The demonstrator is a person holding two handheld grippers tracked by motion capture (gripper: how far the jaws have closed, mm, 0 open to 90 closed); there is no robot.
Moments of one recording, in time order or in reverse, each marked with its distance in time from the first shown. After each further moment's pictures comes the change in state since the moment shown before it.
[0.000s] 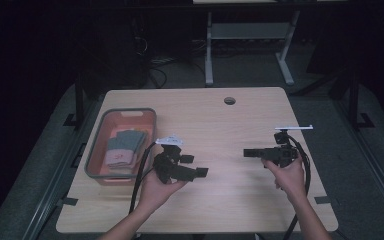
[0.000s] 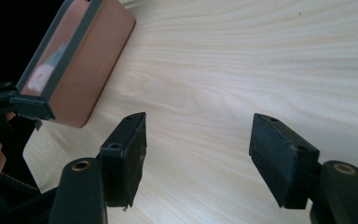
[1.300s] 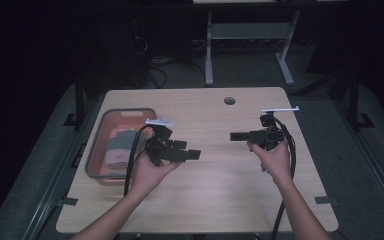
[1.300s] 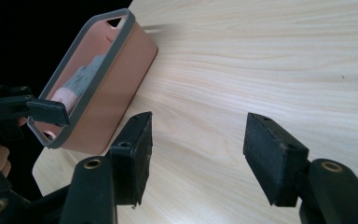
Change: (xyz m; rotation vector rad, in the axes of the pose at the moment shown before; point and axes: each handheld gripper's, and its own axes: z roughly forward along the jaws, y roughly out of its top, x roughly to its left) left arm 0.019 0.036 -0.023 -0.010 0.015 -0.054; right arm 0.041 0.044 0.016 -0.025 0.008 -0.049
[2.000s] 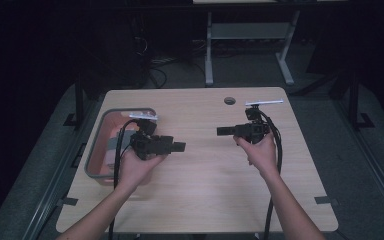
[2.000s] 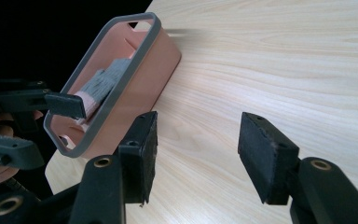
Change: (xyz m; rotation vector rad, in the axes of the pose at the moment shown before) left arm 0.022 0.004 -0.029 -0.011 0.062 -0.046; right arm 0.028 0.019 0.023 0.021 0.037 -0.041
